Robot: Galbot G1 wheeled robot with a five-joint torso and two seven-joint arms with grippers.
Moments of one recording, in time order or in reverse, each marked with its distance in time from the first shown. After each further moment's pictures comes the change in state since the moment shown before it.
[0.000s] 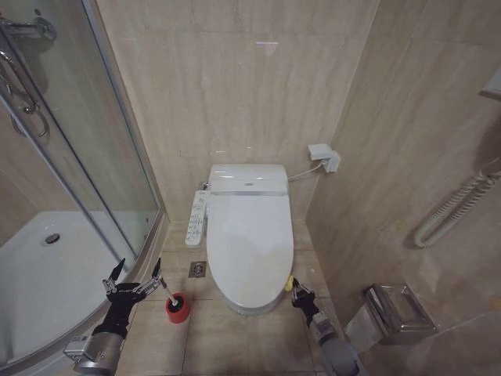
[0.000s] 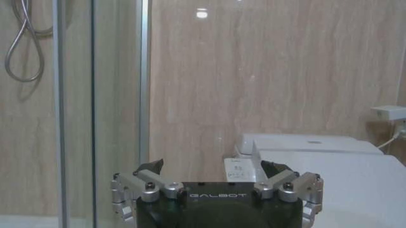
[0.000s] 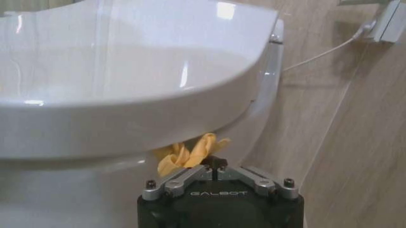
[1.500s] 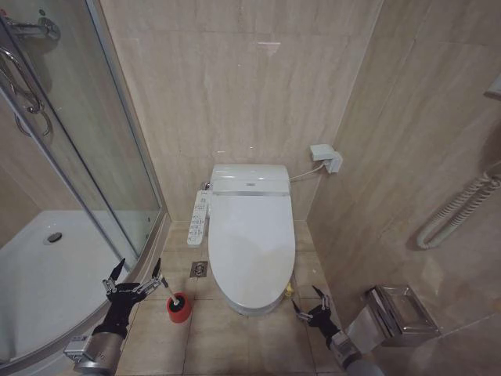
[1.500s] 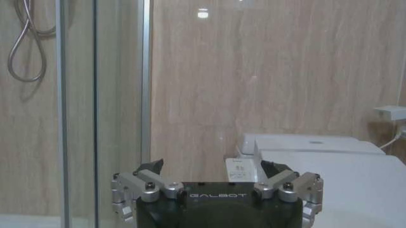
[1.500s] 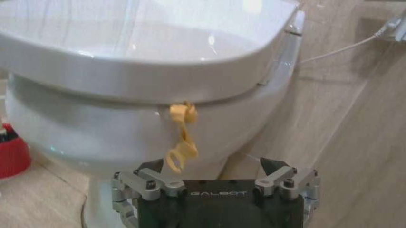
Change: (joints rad) left arm 0.000 0.000 0.000 0.000 0.000 0.000 0.000; right arm -0.131 -0.112 -0.002 0.091 -0.014 -0.005 -0.041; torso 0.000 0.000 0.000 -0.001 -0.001
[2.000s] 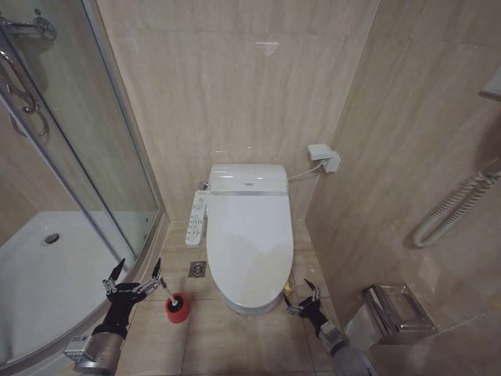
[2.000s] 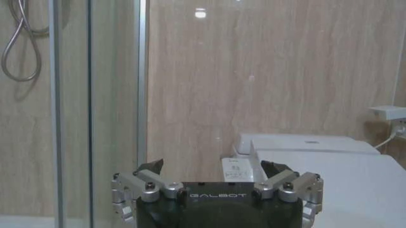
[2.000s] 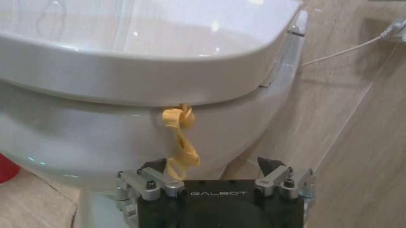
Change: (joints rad) left arm 0.000 0.000 0.000 0.000 0.000 0.000 0.000; right arm 0.101 0.030 -0.029 -0.098 -0.019 0.031 -0.003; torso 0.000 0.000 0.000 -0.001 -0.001
